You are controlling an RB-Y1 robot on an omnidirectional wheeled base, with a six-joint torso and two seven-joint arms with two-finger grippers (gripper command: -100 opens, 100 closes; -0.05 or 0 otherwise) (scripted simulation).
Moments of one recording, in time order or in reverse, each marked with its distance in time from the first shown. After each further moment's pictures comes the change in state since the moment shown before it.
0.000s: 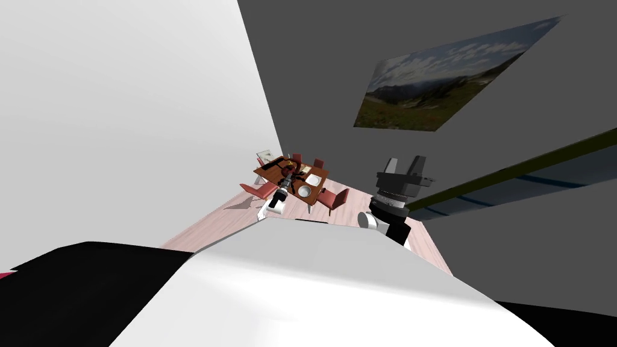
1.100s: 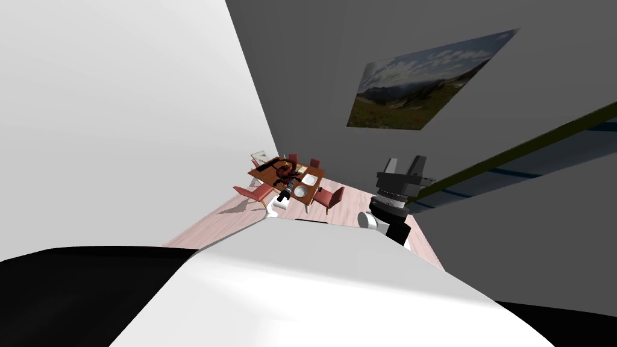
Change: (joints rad) left arm -0.182 -0.020 -0.014 0.308 -0.014 0.171 -0.038; right arm 0.000 0.000 0.000 0.000 0.000 0.000 0.000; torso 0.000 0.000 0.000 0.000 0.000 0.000
